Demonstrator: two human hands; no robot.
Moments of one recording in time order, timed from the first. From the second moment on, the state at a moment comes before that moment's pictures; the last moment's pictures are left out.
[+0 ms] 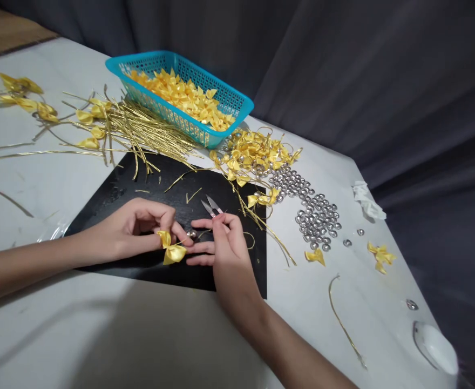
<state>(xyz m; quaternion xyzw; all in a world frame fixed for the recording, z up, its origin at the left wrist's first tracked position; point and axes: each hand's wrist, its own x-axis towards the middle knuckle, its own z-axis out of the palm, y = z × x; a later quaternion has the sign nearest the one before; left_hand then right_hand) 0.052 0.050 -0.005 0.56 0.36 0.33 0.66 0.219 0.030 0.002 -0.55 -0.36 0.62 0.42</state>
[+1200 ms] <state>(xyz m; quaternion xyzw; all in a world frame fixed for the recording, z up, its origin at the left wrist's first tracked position) 0.060 0.045 0.001 0.50 0.44 0.39 0.63 0.199 0.025 0.079 -0.39 -0.55 0.57 0.46</state>
